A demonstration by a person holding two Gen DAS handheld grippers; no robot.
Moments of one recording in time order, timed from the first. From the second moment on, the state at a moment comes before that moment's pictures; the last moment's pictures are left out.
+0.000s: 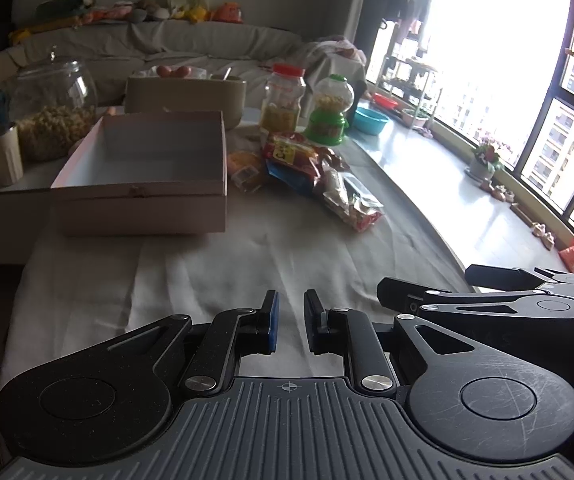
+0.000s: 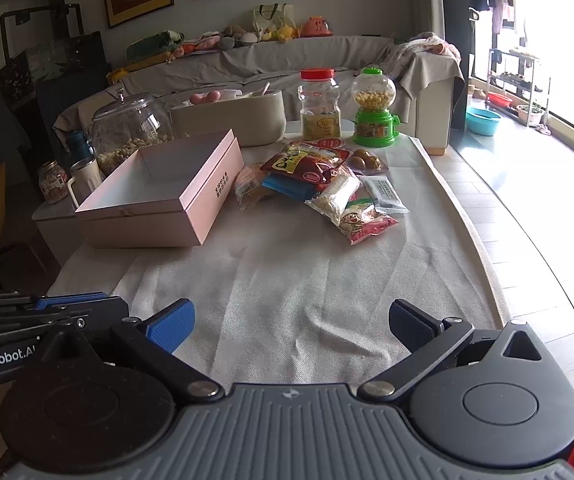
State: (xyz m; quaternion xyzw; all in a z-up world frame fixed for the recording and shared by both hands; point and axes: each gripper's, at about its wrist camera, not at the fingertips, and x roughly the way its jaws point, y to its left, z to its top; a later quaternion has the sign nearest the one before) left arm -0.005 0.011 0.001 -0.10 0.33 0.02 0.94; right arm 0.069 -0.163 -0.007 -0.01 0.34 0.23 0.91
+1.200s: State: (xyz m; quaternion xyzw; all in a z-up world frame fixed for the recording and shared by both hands) left arm 0.031 0.034 -0.023 -0.12 0.34 0.04 0.93; right arm 0.100 -0.159 -0.027 -0.03 0.31 0.24 0.92
